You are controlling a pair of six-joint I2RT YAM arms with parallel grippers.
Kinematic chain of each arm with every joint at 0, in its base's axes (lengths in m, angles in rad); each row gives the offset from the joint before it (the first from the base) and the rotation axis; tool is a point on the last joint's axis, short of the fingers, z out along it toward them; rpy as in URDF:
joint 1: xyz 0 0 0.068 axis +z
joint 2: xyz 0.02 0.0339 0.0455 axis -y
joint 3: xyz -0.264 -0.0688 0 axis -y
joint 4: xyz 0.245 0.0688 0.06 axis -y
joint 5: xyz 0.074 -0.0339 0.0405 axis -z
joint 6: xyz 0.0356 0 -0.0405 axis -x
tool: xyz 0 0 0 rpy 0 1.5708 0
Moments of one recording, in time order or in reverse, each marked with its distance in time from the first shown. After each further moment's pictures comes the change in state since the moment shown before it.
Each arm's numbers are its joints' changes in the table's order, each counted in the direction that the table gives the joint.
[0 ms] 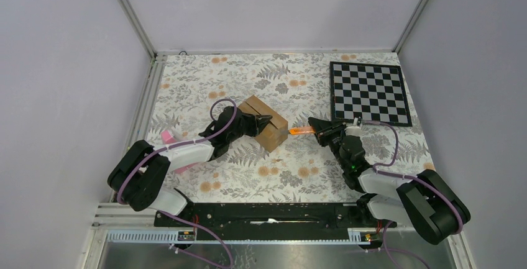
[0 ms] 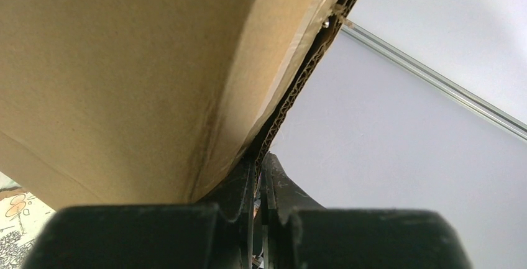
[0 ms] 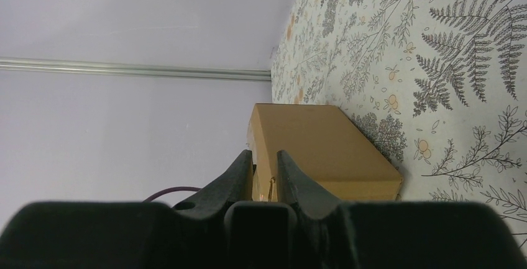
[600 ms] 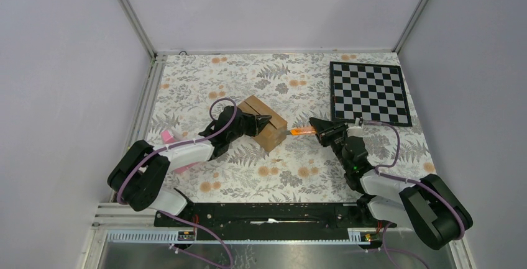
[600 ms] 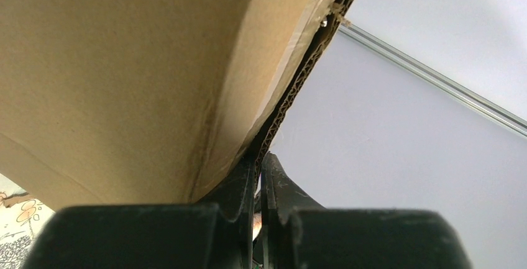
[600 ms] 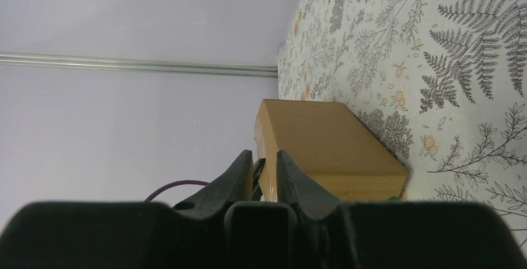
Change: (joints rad) left arm 0.002 0.000 0.008 -0.021 -0.014 -0.026; right arm -0.024 0.039 -0.014 -0.018 -0.041 -0.008
